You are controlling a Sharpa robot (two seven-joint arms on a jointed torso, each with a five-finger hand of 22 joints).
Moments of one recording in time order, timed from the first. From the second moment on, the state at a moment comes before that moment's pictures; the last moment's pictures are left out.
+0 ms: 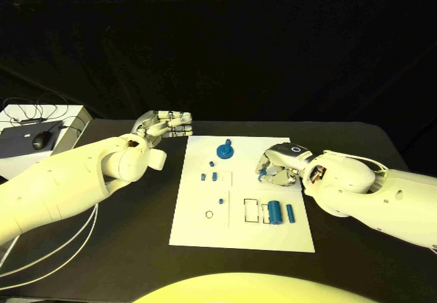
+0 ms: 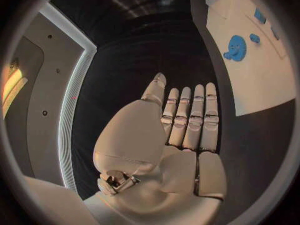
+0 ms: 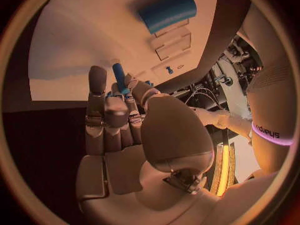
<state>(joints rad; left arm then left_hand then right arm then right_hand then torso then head) 0.98 -0.83 0.20 1.34 -0.21 -0.26 0.27 1.44 0.04 -0.13 -0.02 0.22 1.04 0.15 0.06 0.06 1.07 0.15 0.07 0.06 1.07 0.14 0.06 0.07 0.12 1.02 0.19 0.06 0.07 1.16 -0.84 -0.12 1.63 -1.69 -0.26 -0.14 1.34 -0.01 0.39 -0.17 0.06 1.18 0.12 0.07 0.07 1.20 0.10 0.06 0.06 1.42 -0.03 1.14 0.80 0.14 1.42 -0.04 0.19 1.18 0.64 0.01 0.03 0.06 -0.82</state>
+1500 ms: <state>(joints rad) 0.98 -0.78 0.20 1.31 -0.20 -0.26 0.27 1.44 0.04 -0.13 -0.02 0.22 1.04 0.15 0.06 0.06 1.07 0.15 0.07 0.06 1.07 0.14 0.06 0.07 0.12 1.02 0.19 0.06 0.07 1.04 -0.58 -0.13 1.68 -1.75 -0.31 -0.15 1.34 -0.01 0.39 -0.18 0.05 1.18 0.12 0.07 0.07 1.20 0.10 0.06 0.06 1.42 -0.03 1.12 0.81 0.13 1.42 -0.04 0.17 1.21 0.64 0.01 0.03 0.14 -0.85</state>
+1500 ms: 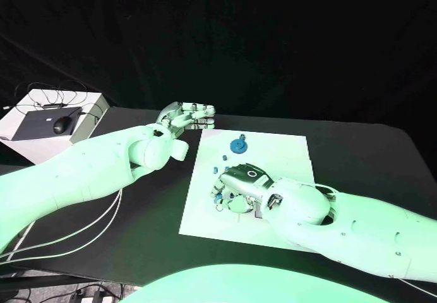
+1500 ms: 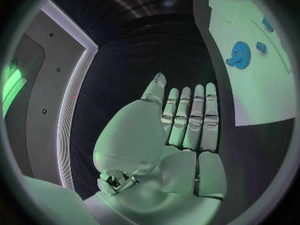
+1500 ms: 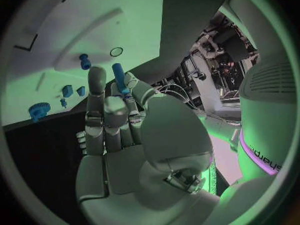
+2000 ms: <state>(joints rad) 0.98 -0.79 0.20 1.32 -0.20 -0.26 0.27 1.44 0.04 -0.13 -0.02 0.22 1.04 0.15 0.06 0.06 1.07 0.15 0.07 0.06 1.07 0.14 0.06 0.07 0.12 1.02 0.19 0.06 0.07 1.03 -0.59 -0.14 1.67 -1.77 -0.31 -0.15 1.34 -0.01 0.39 -0.18 0.05 1.18 0.12 0.07 0.07 1.20 0.10 0.06 0.06 1.42 -0.03 1.12 0.81 0.13 1.42 -0.04 0.17 1.21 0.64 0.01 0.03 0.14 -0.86</state>
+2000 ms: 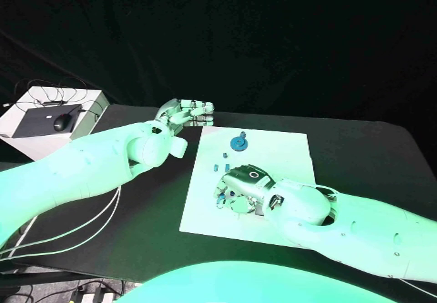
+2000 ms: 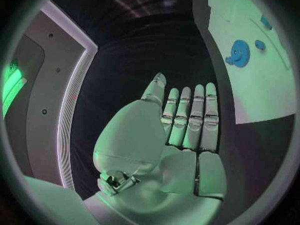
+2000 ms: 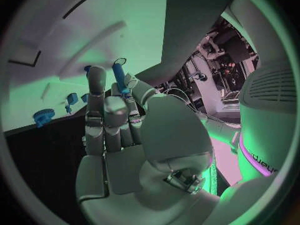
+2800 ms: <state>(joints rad) 0.98 -0.80 0.20 1.32 -0.20 -0.26 0.27 1.44 0.04 -0.13 -0.02 0.22 1.04 0.15 0.06 0.06 1.07 0.15 0.07 0.06 1.07 0.14 0.06 0.07 0.12 1.02 0.19 0.06 0.07 1.02 -0.60 -0.14 1.68 -1.77 -0.30 -0.15 1.34 0.00 0.40 -0.19 0.05 1.18 0.12 0.07 0.07 1.20 0.10 0.06 0.06 1.42 -0.03 1.12 0.81 0.13 1.42 -0.04 0.17 1.21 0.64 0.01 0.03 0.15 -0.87</state>
